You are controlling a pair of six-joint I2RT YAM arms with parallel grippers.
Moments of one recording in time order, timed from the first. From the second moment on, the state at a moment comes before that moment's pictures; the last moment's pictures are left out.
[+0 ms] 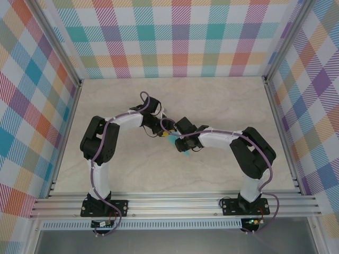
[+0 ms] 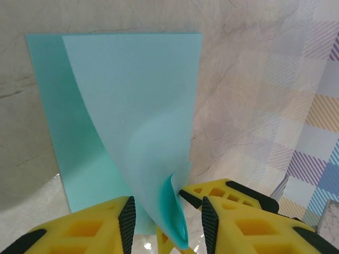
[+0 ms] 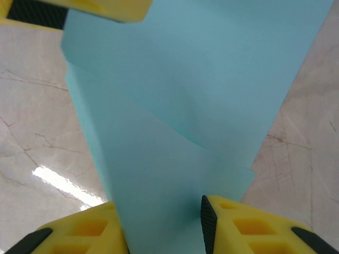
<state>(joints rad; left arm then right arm) -0.46 2.01 1.33 -0.41 0.66 -0.71 0.76 1.80 1.04 -0.37 0.04 0.24</state>
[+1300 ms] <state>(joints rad) -0.48 1.99 1.27 -0.37 0.70 -0.71 0.67 1.76 0.90 -0.17 -0.18 0.38</state>
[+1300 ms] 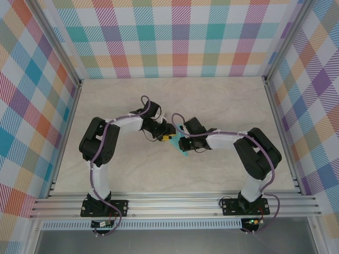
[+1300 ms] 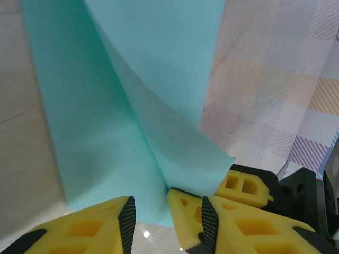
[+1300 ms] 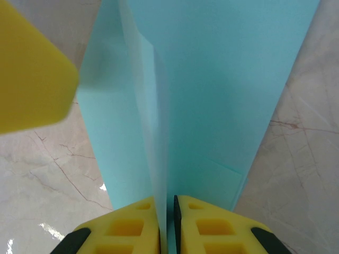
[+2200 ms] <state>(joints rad) -0.50 2.08 1.34 -0.42 0.66 -0.70 0.65 1.76 0.88 -0.13 -0.23 0.41</state>
